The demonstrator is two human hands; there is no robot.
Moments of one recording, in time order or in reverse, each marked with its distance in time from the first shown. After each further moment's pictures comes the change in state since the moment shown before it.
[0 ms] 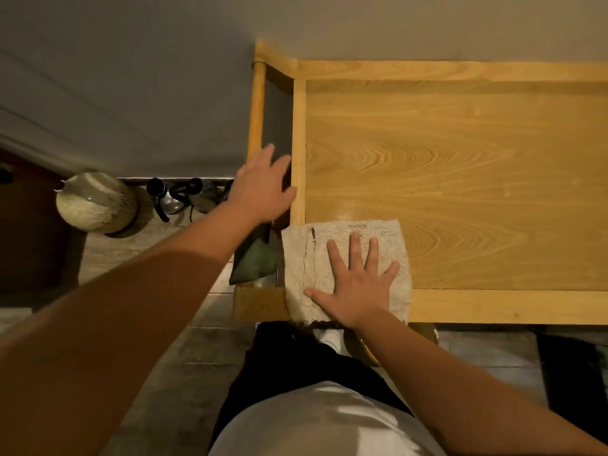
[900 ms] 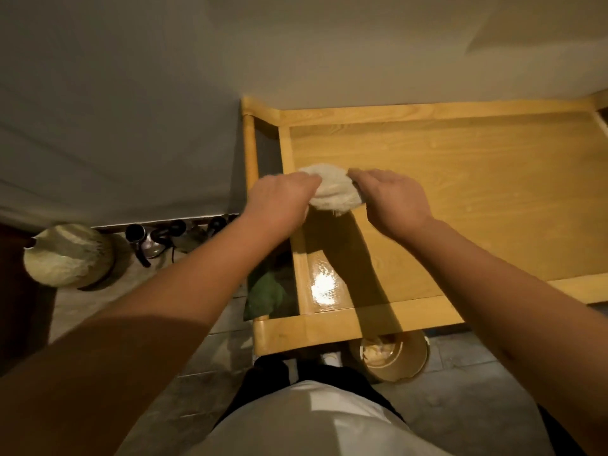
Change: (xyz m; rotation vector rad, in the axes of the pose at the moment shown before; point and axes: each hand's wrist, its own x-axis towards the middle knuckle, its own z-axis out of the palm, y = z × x) left_hand -0.018 0.031 -0.098 0.058 0.234 0.432; right_hand 0.053 0.008 -0.205 -0.094 0.565 -0.320
